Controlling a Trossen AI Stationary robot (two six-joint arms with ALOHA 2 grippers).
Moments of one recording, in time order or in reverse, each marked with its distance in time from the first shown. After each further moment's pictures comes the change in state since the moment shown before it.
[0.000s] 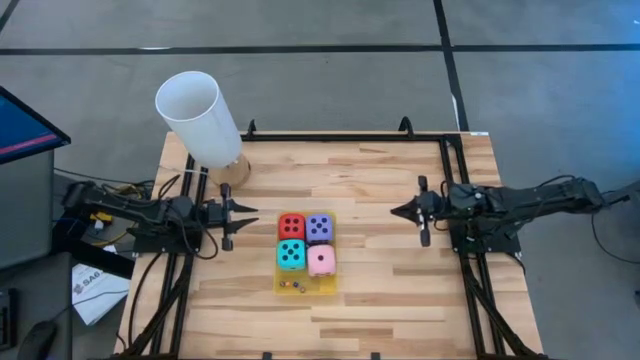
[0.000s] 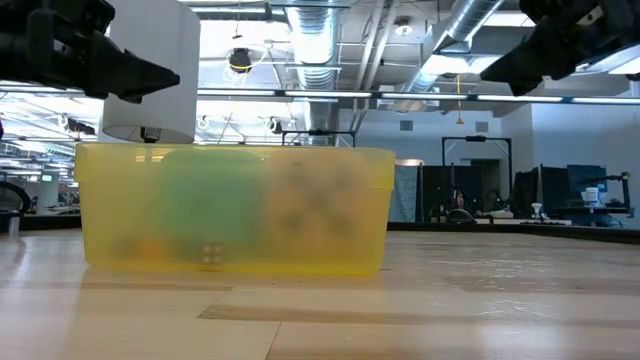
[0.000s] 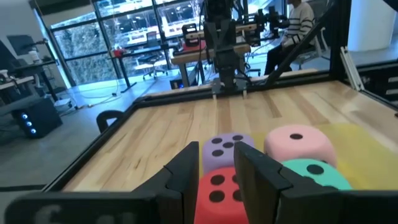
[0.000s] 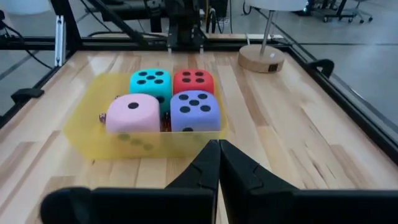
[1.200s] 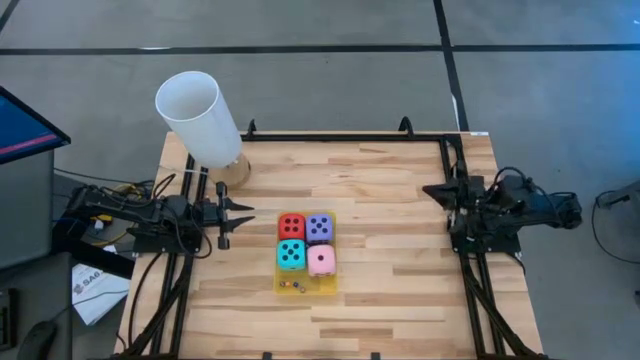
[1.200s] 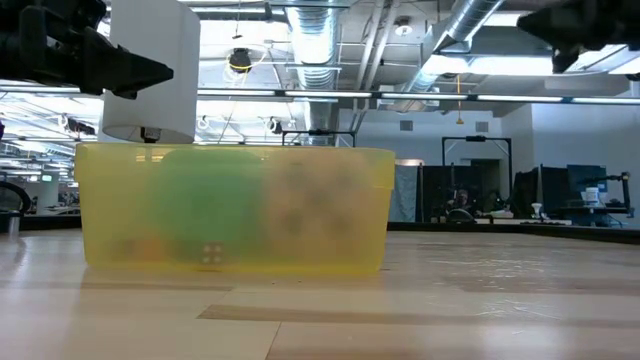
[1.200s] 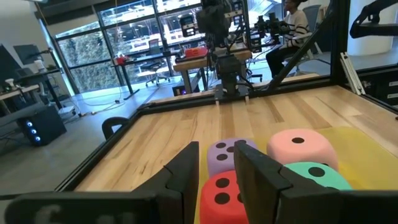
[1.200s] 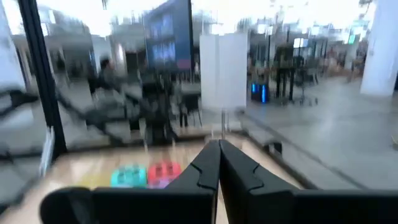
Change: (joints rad) left arm 0.001 -0.125 0.001 -0.101 -0.001 0.024; right arm -0.005 -0.537 -0.052 -0.077 0.130 -0.028
